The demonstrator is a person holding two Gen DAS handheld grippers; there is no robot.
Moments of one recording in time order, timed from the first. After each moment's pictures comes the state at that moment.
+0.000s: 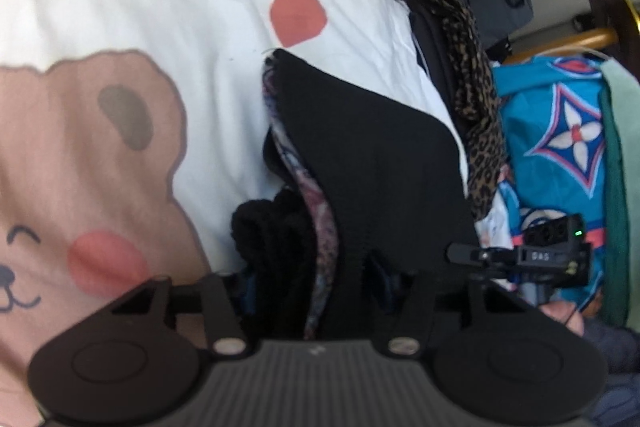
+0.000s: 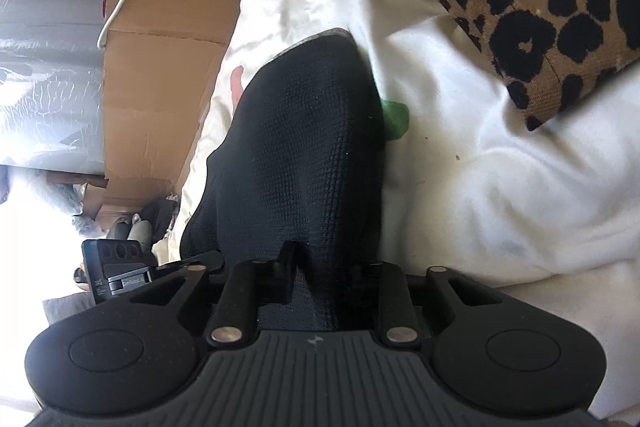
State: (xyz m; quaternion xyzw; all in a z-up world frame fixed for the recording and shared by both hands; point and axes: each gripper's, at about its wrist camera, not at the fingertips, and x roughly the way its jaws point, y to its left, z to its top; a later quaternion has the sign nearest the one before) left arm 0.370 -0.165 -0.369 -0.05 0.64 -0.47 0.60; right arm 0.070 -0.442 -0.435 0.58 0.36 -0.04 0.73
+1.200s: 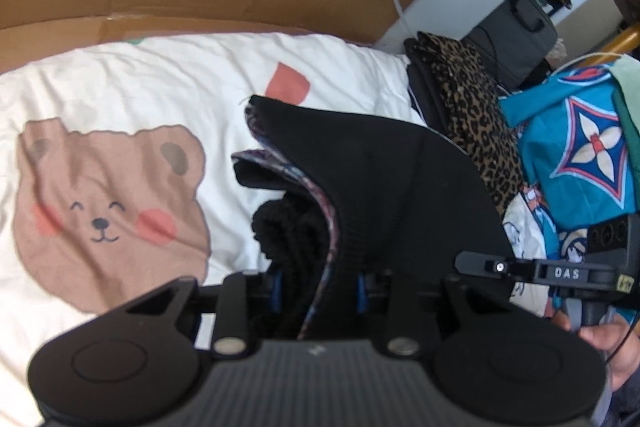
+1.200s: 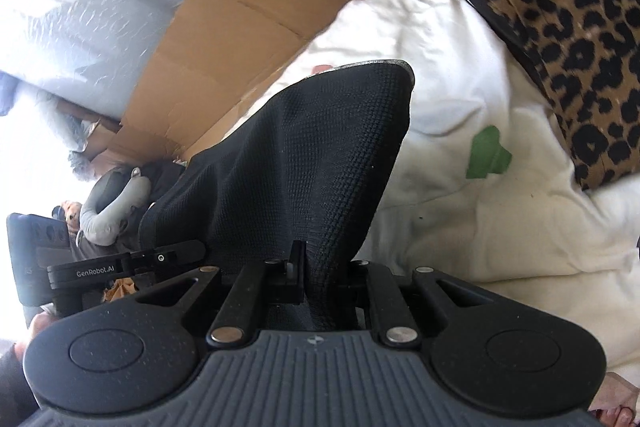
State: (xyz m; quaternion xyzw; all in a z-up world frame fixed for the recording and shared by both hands) left arm 0.294 -0.149 -0.242 0.02 0.57 -0.38 0.73; right arm 0.083 -0.399 -0.334 0.45 0.38 -0.02 0.80
